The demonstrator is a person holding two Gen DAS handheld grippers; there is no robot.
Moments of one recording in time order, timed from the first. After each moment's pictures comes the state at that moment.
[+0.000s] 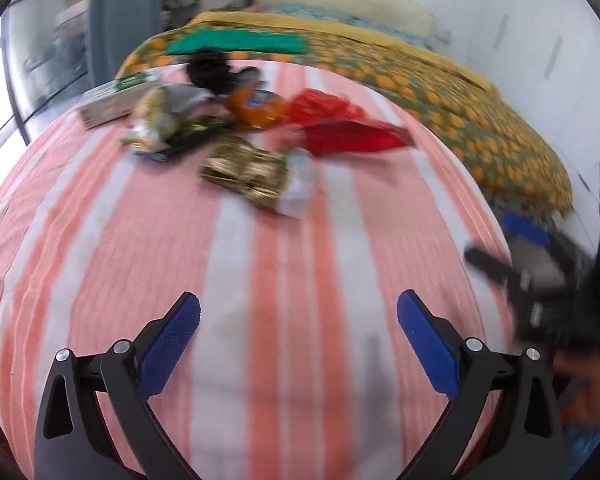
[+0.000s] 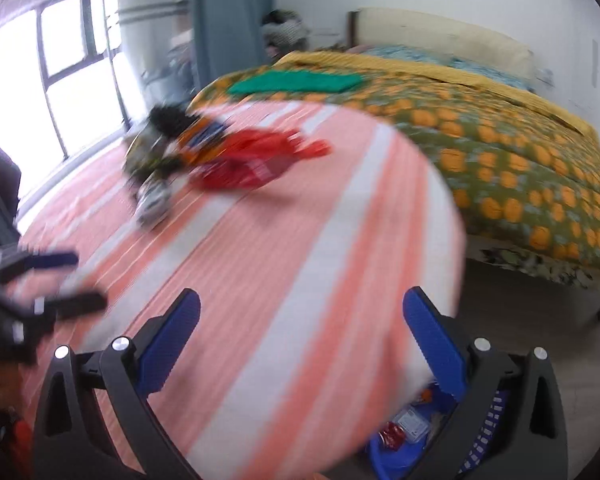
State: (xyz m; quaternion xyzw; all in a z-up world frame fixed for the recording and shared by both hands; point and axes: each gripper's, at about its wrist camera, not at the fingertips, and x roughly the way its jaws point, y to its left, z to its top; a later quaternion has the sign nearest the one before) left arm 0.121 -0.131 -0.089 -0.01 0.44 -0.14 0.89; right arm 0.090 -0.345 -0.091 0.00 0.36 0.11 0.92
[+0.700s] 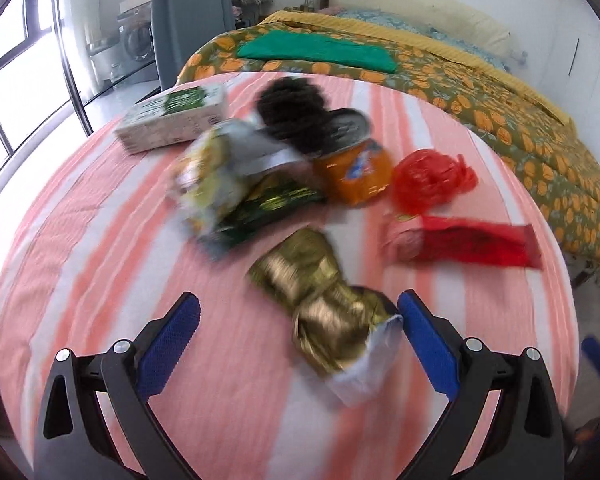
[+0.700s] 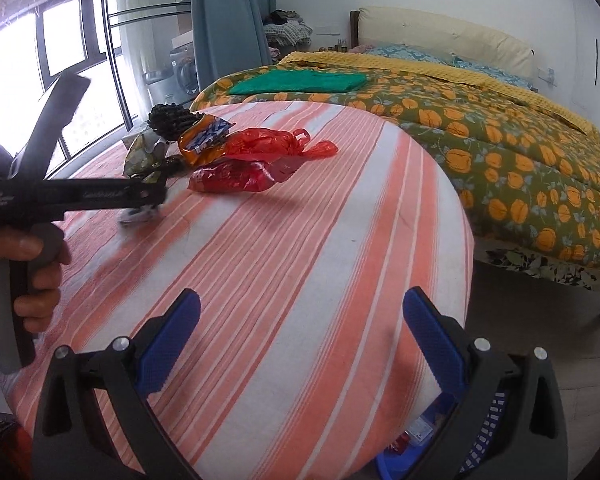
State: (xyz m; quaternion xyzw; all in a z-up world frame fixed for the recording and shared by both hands) left arm 0.204 -0.108 -0.080 -0.01 0.45 -0.02 0.90; right arm 0.096 -0.351 -0.091 0.01 0.36 0.11 0.93
